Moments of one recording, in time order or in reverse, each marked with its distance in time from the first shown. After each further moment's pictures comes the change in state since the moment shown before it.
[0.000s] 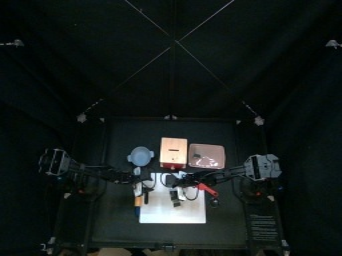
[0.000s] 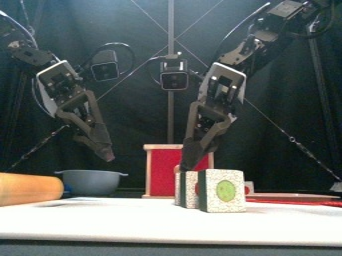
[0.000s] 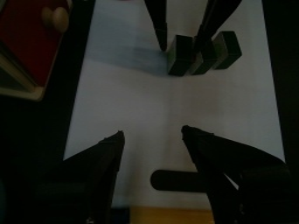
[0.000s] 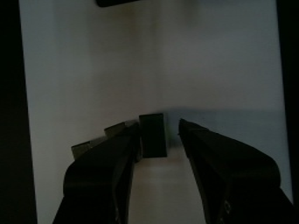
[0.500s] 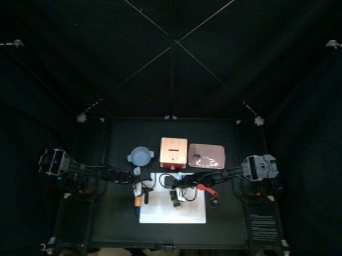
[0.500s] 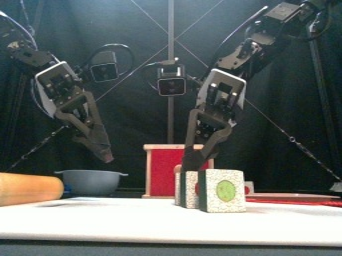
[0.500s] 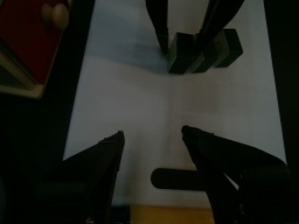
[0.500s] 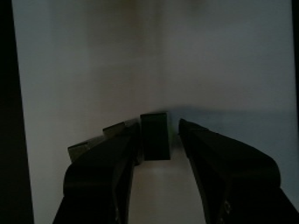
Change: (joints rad) left arm 0.000 0.000 0.005 0.000 0.000 0.000; right arm 0.006 0.031 -0.015 -0.002 0.014 0.000
